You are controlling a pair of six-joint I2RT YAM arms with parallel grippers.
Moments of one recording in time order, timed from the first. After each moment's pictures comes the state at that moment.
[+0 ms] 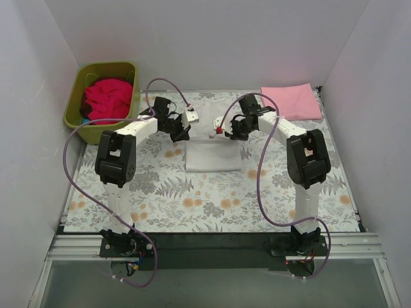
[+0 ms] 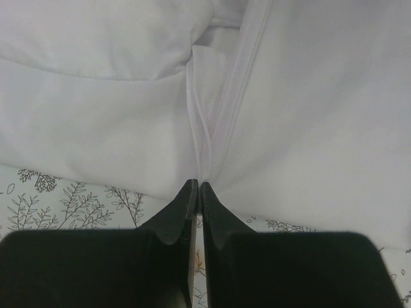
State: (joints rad) left arm -0.27 2.07 1.50 -0.44 0.70 0.87; right arm 0.41 2.03 1.56 -0.63 -0.49 -1.25
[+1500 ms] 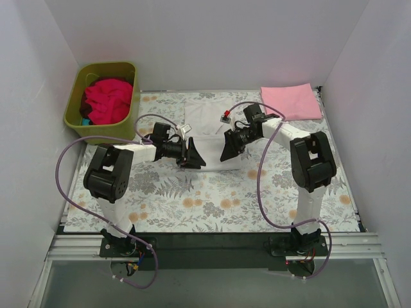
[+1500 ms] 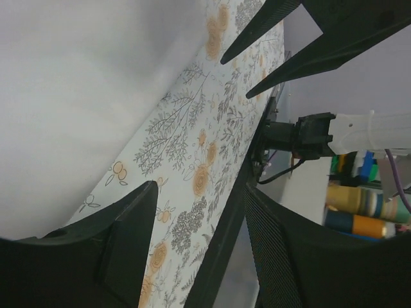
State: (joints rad) left arm -0.33 1.83 1.00 0.00 1.02 -0.49; right arm 0.38 1.94 1.42 -0.65 -0.97 -0.31
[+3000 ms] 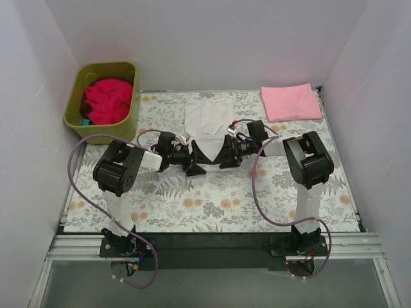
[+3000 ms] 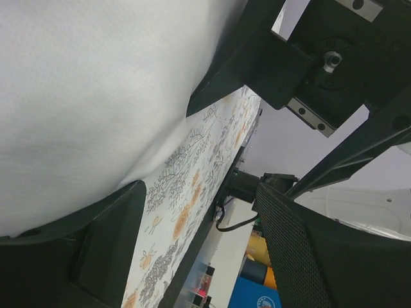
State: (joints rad) left arm -0.38 1.97 0.85 0.43 0.87 -1.01; right arm 0.37 2.03 1.08 0.07 -1.10 0.47
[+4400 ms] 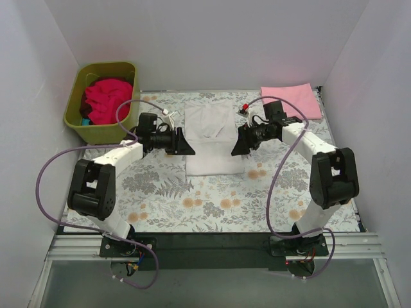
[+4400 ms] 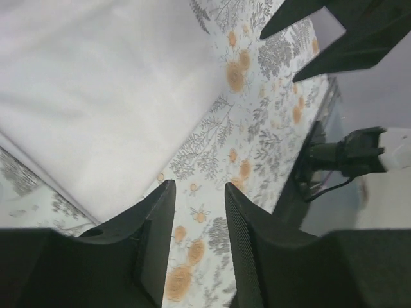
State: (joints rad) left arm -0.26 1.64 0.95 -0.05 0.89 -0.42; right arm 0.28 1.76 1.22 -0.53 -0.94 -0.15
